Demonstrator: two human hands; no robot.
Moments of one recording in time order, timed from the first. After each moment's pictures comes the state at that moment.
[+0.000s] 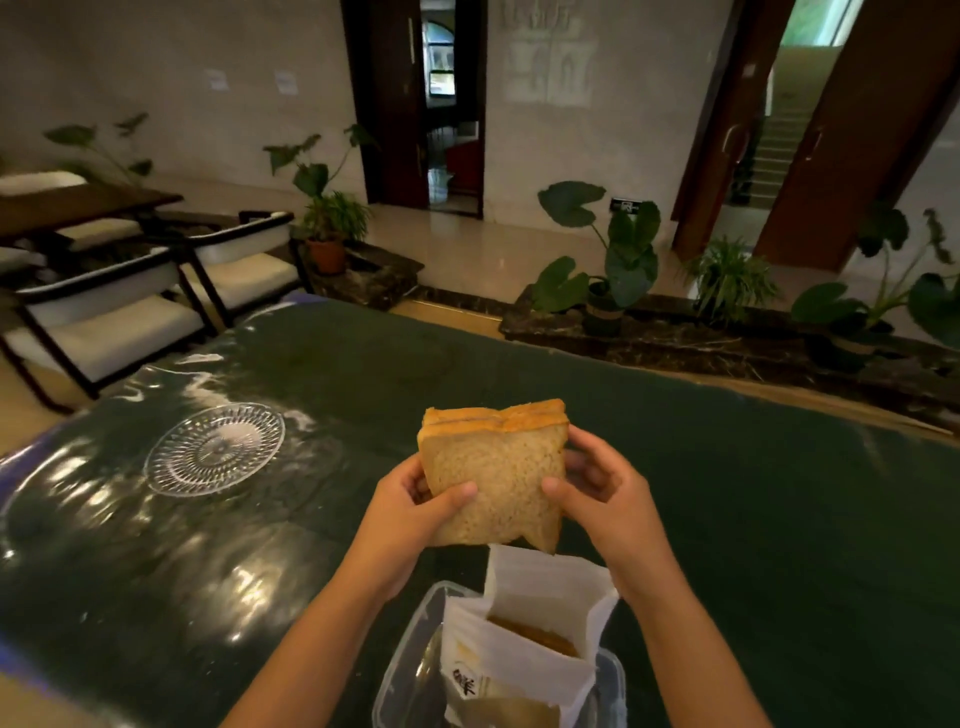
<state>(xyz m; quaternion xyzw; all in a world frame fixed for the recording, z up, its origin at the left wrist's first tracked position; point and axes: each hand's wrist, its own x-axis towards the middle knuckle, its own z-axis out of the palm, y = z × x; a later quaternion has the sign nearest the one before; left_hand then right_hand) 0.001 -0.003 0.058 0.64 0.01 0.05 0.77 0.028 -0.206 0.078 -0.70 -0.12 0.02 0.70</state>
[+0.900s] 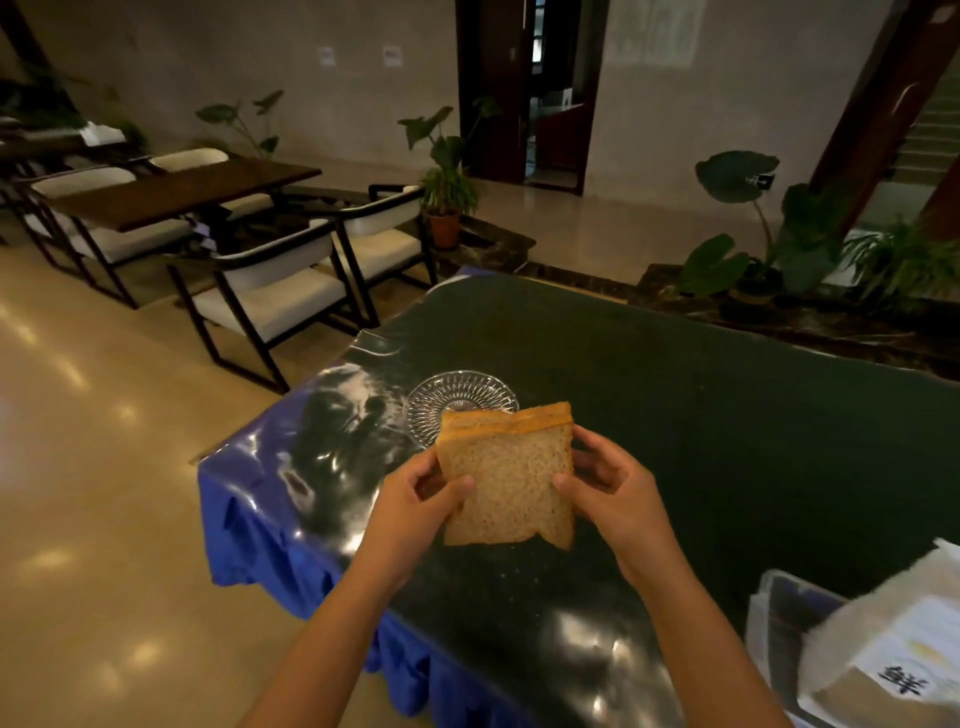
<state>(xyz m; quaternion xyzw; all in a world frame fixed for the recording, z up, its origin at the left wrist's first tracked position) -0.110 0.389 0.031 0.70 0.09 0.11 0.70 -0.048 0.187 0.042 -0.68 -0.14 0.08 0.71</state>
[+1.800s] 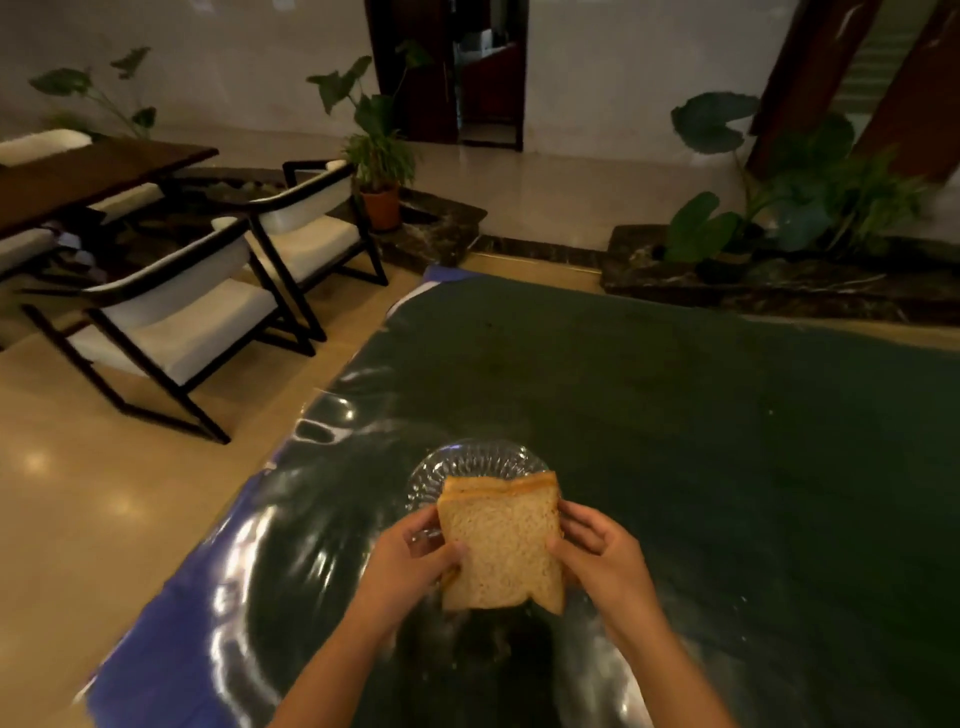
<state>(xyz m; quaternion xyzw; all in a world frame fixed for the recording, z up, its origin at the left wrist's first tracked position) 0.126 0.557 -0.057 0.72 0.14 -0.06 0.68 0.151 0.344 -0.064 -0.67 0.10 0.12 0.72</state>
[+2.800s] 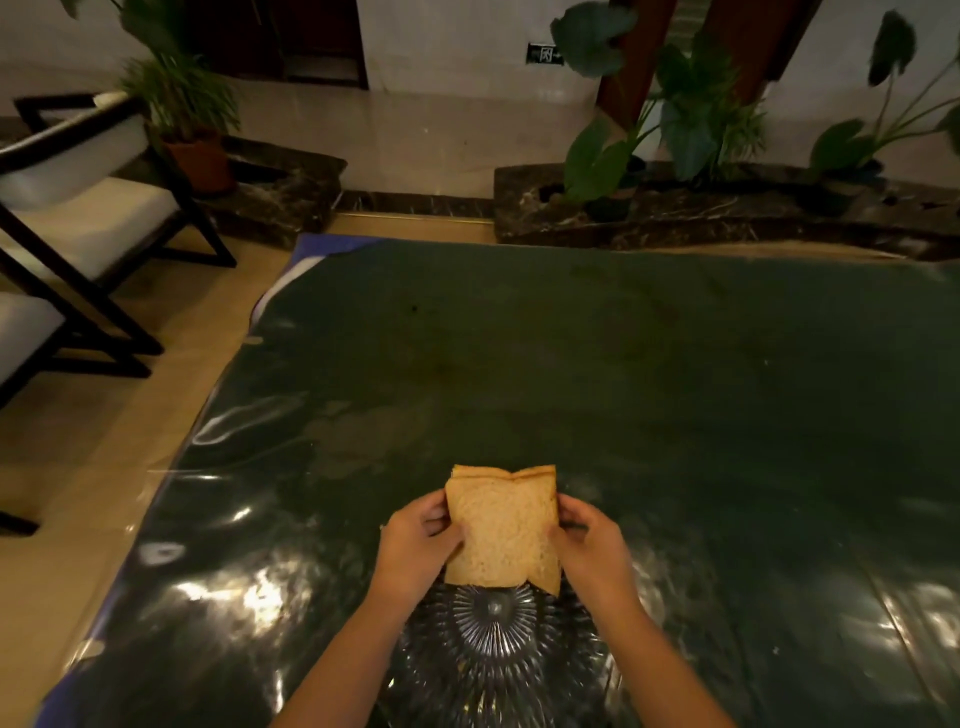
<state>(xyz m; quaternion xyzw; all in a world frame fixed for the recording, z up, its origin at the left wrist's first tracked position) 0.334 0.586 -0.189 0.83 0.06 -0.15 0.54 0.292 0.407 -0.186 -0.82 0.24 -0.01 0.52</state>
